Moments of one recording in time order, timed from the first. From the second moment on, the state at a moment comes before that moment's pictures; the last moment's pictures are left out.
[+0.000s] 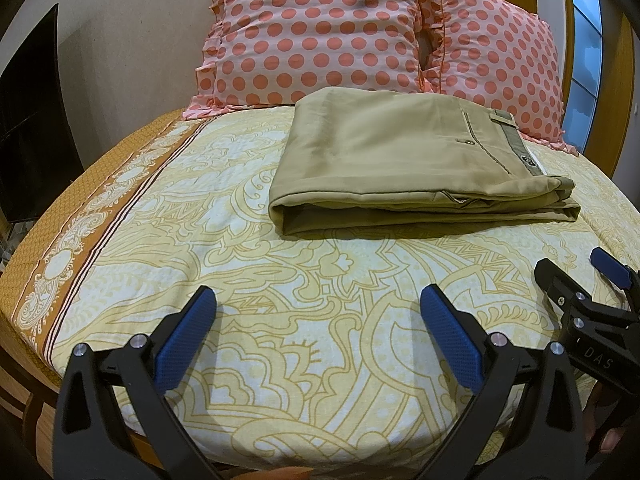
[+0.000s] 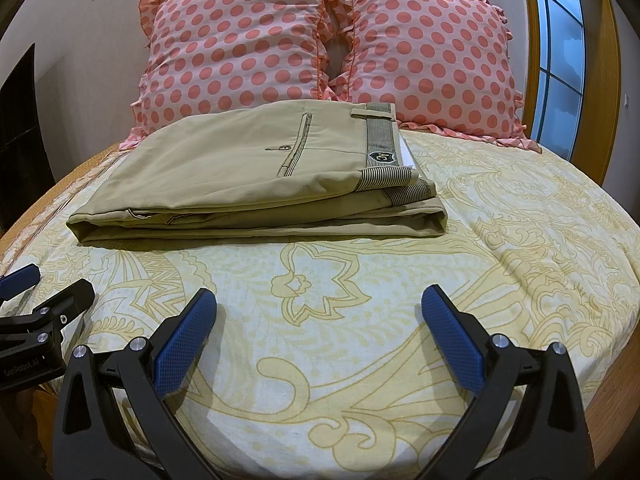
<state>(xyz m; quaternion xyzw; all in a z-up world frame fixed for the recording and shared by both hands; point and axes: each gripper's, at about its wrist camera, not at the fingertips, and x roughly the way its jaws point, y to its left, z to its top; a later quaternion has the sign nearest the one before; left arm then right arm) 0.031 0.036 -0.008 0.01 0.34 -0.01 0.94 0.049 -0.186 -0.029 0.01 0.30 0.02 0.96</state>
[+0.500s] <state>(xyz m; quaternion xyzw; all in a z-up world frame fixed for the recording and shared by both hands) 0.031 0.037 -0.006 0.01 0.34 -0.01 0.94 0.050 -0.187 -0.030 0.01 0.29 0.02 0.96</state>
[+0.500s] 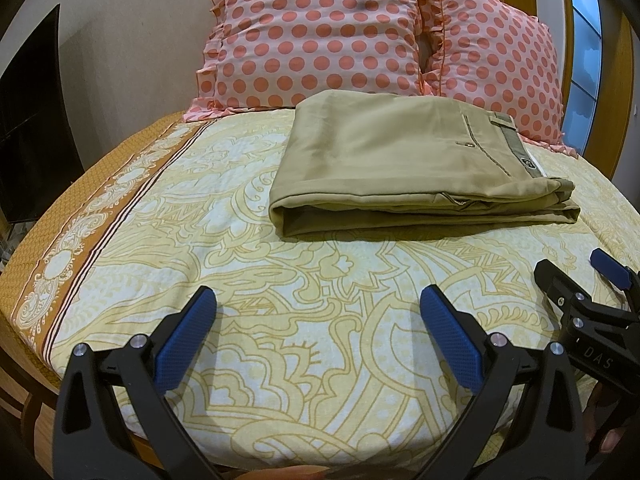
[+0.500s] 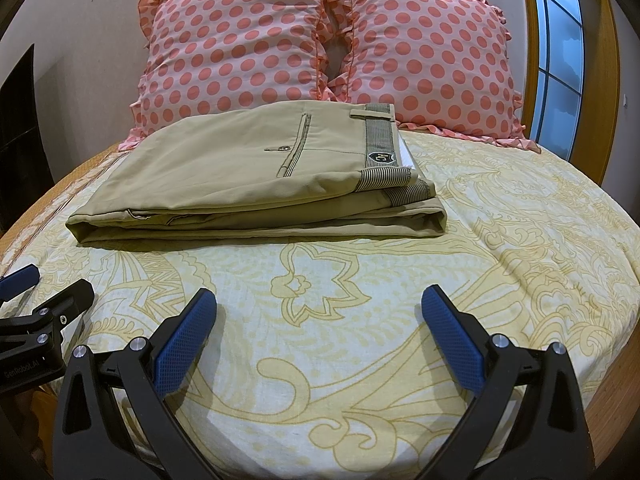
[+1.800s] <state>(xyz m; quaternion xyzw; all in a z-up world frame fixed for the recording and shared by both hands) 0.033 0.036 -0.006 0.01 0.34 -0.01 0.94 0.050 -0.188 -0.031 0.01 0.29 0.02 0.96</state>
